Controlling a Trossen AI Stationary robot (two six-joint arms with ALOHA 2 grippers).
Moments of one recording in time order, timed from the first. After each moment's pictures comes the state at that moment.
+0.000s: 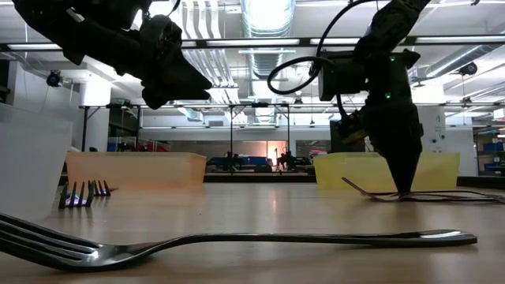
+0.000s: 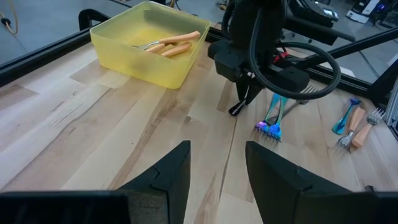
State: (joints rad) left arm 0.05 1.18 0.49 0.33 -0.12 -0.31; right arm -0.12 1.81 0.90 -0.73 -0.20 0.46
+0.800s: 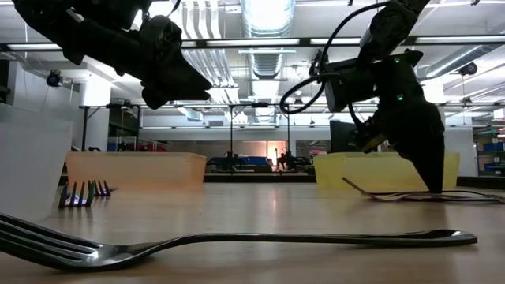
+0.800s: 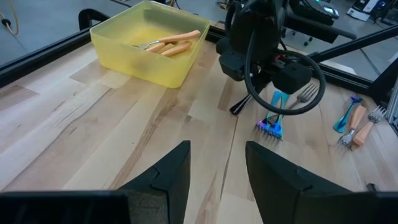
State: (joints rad) left arm 0.05 1.18 0.49 0.32 -0.12 -0.30; right arm -0.10 1.71 0.90 -0.91 -0.27 0.50
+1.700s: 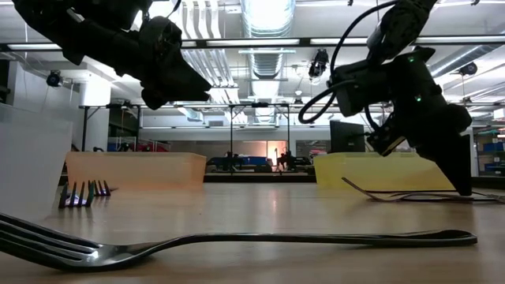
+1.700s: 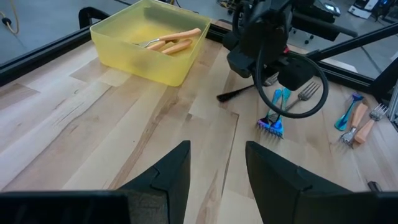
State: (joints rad) left arm 0.05 1.18 0.49 0.32 -0.12 -0.30; right arm -0.06 1.70 0.85 -0.95 -0.24 0.52
